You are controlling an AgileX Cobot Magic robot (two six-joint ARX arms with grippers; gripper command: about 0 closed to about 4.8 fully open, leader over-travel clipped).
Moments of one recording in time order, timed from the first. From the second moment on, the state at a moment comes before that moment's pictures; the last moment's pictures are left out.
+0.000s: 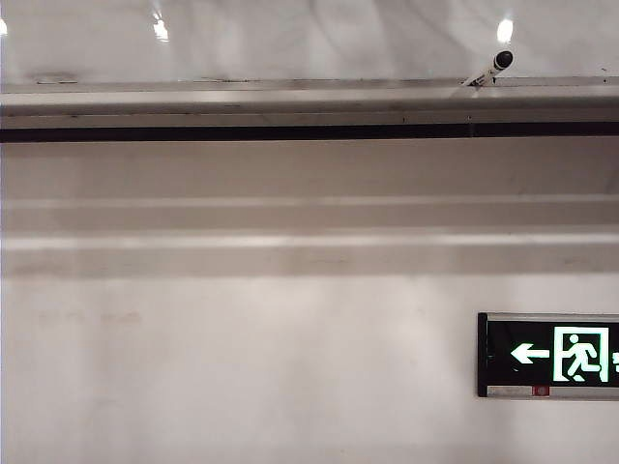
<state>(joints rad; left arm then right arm) -0.21 0.96 1.43 -0.22 0.27 -0.09 0.57 1.61 1.65 0.45 0.16 -0.45</state>
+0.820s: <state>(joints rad) -0.21 0.95 1.43 -0.23 0.29 -0.09 0.64 1.66 1.80 0.37 0.22 -0.54</state>
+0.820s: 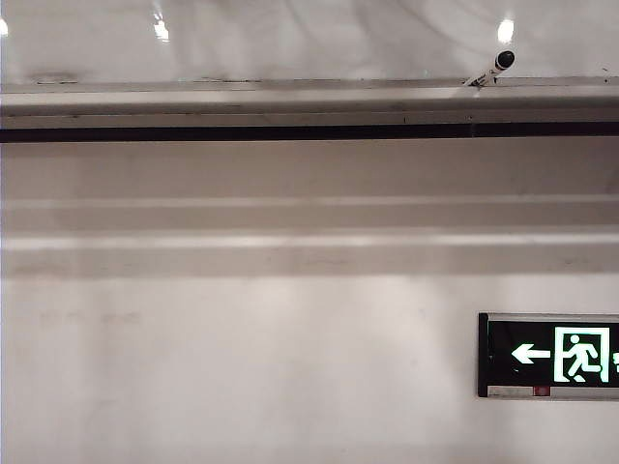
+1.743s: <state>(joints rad) -0.21 0.95 1.43 -0.23 0.29 -0.09 0.66 1.78 2.02 0.12 0.32 -0.55</state>
